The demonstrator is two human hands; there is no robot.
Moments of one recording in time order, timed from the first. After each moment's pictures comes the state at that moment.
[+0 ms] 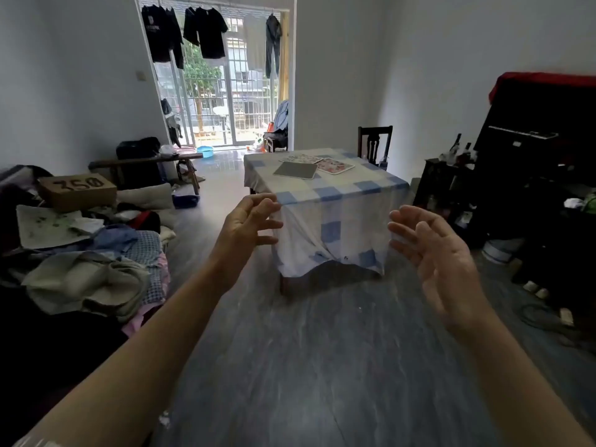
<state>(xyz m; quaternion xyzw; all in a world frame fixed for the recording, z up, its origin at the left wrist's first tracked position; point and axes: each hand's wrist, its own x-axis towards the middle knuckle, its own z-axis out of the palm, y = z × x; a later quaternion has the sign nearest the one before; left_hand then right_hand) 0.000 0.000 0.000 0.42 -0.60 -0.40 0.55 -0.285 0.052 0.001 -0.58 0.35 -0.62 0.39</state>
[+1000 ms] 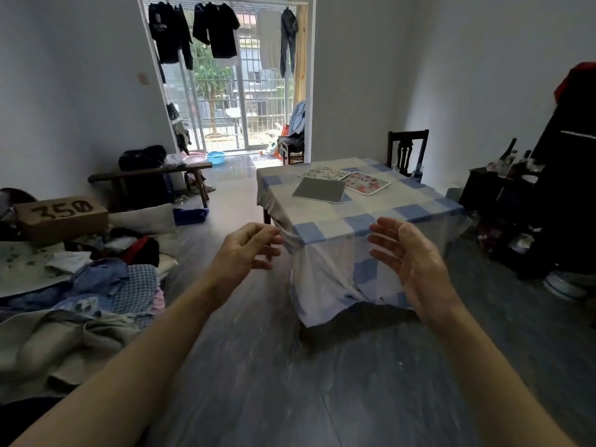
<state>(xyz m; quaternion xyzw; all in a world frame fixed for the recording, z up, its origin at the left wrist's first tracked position) 0.106 -0.368 -0.036 0.48 -0.59 -0.43 0.49 -0.180 -0.369 -0.045 -0.58 0.37 -0.58 0.44</state>
